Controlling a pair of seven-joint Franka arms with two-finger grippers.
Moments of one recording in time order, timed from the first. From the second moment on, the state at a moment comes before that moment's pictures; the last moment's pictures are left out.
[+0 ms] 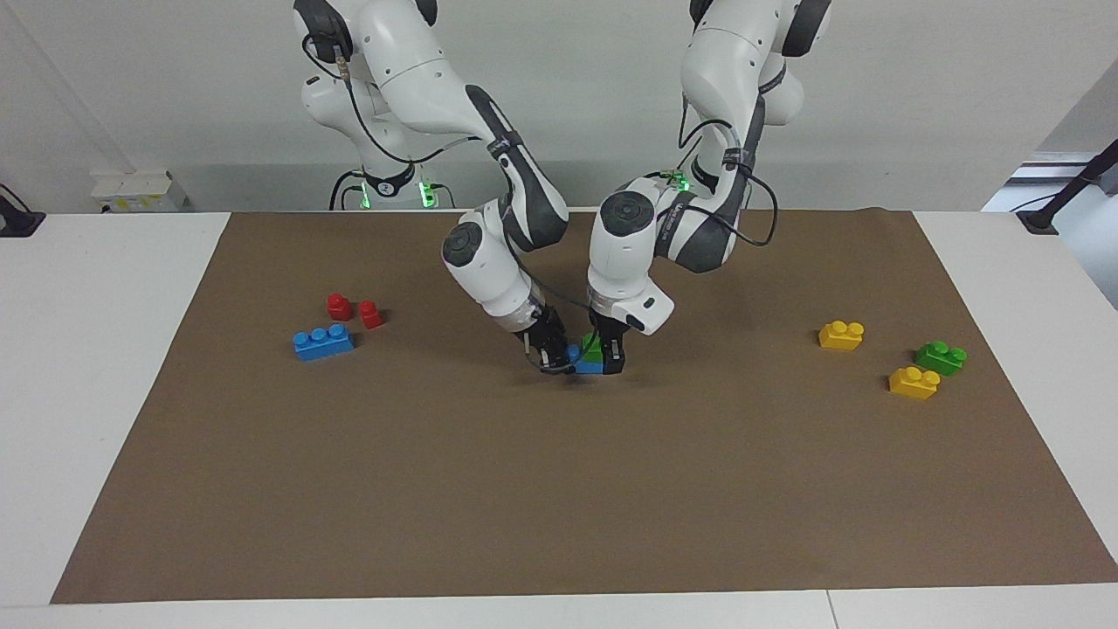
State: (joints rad) left arm -0.51 0.39 -0.13 -1.79 0.08 2.20 -2.21; right arm 0.46 0.44 0.11 -1.95 0.66 2.62 1.60
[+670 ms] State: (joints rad) left arm -0.50 0.33 -0.12 -1.78 0.09 2.17 -2.20; right arm 0.46 0.44 0.11 -1.93 0.66 2.64 1.60
